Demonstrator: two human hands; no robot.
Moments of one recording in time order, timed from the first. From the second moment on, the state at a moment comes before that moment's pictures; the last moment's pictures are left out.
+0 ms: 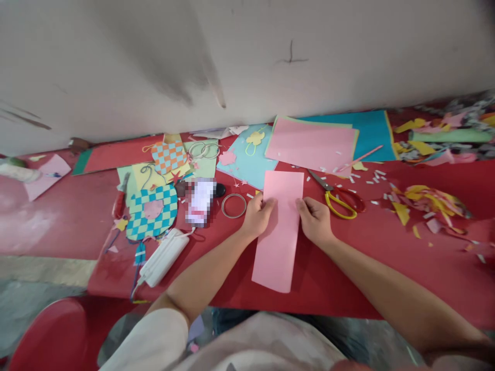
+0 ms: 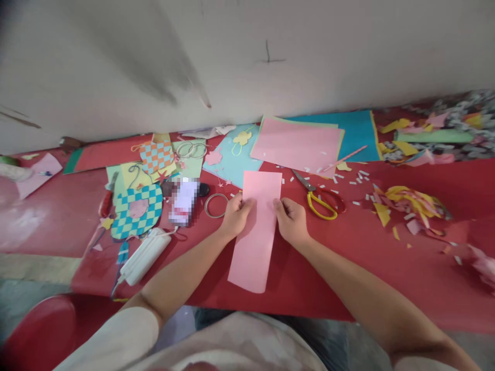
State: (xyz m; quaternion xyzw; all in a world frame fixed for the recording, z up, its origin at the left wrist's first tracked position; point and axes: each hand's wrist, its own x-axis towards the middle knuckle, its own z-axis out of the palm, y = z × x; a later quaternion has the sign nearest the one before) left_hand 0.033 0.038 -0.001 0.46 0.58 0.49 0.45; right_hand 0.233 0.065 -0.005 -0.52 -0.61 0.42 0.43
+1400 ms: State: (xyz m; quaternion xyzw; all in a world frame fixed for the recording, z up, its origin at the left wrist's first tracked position) left_hand 0.028 0.040 0.000 0.49 0.55 0.48 0.47; right_hand 0.234 0.068 -0.006 -0.50 -0.63 0.37 0.45
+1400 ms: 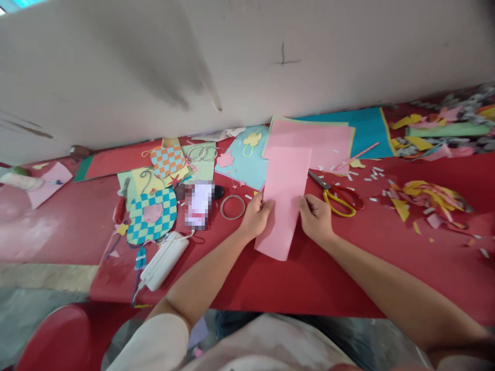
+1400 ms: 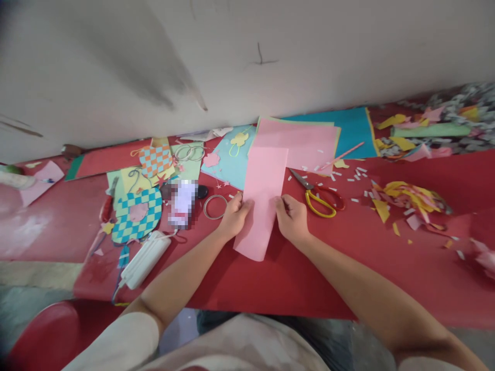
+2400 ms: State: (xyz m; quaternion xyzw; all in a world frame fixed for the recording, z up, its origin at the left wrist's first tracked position) left_hand 0.028 0.038 -0.001 0.49 0.56 0.51 0.43; right_hand 0.234 0.067 -0.003 -0.51 -0.67 0.36 0.41
